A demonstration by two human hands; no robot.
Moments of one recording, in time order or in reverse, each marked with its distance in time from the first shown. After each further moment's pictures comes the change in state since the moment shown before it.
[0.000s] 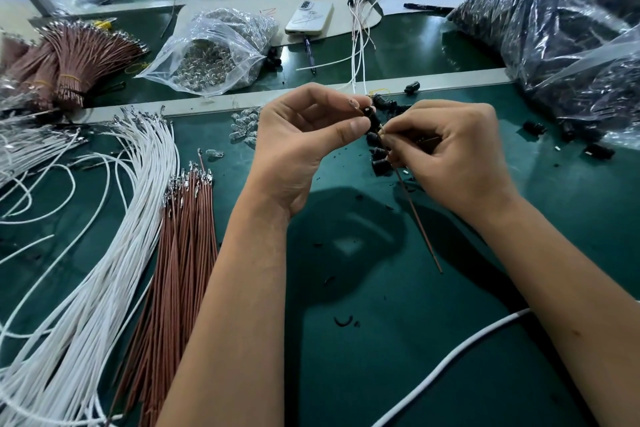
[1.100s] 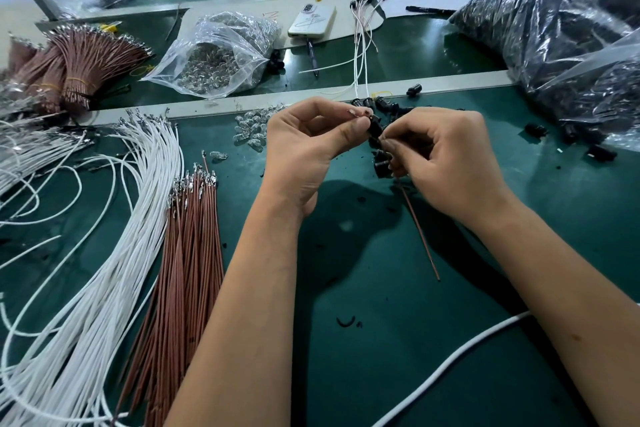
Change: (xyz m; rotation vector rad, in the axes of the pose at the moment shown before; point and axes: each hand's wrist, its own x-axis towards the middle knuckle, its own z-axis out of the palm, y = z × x) left_hand 0.002 -0.007 0.007 0.031 0.157 -0.065; right_hand 0.000 0.002 0.007 0.007 -0.044 0.059
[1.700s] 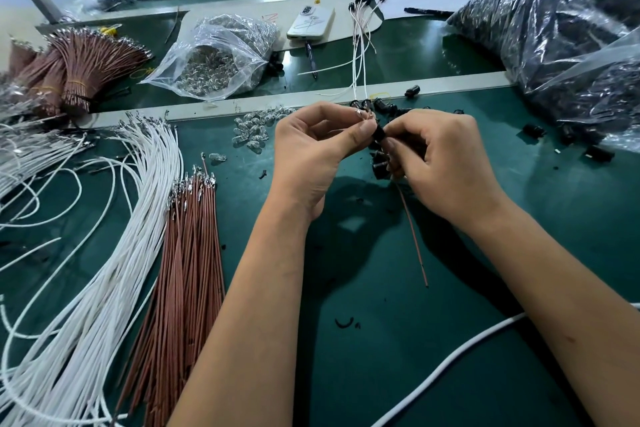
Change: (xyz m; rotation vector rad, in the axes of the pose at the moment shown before) left_hand -0.002 -0.004 0.008 0.053 0.051 -0.042; right_hand 0.000 -0.006 0.002 -0.067 0.007 0.005
